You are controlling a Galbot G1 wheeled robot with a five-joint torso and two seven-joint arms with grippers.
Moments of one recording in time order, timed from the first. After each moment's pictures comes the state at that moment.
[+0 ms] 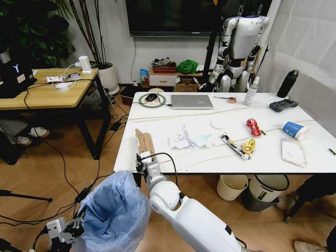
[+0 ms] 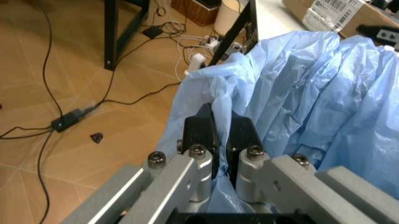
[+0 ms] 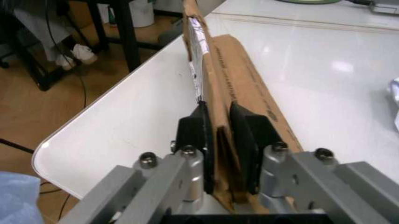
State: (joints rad) left arm 2.03 -1.27 -0.83 -2.17 -0.76 0.10 0.02; right arm -0.80 1.45 -0.35 1.58 0.42 -0.39 0.46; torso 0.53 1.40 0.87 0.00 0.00
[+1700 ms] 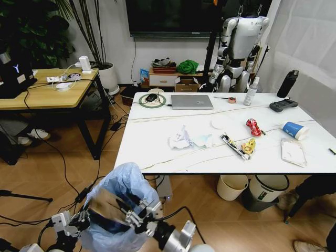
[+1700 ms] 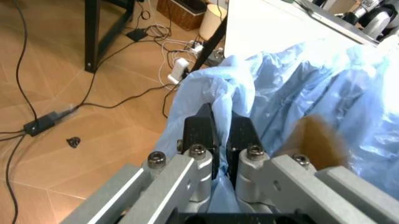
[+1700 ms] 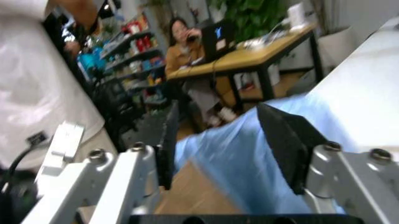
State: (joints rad) left arm 2.01 -1.29 -0.80 -2.23 -0.79 0.13 0.01; right arm -1.27 1.12 -0.30 2.06 0.50 0.07 0.01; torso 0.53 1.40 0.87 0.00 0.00
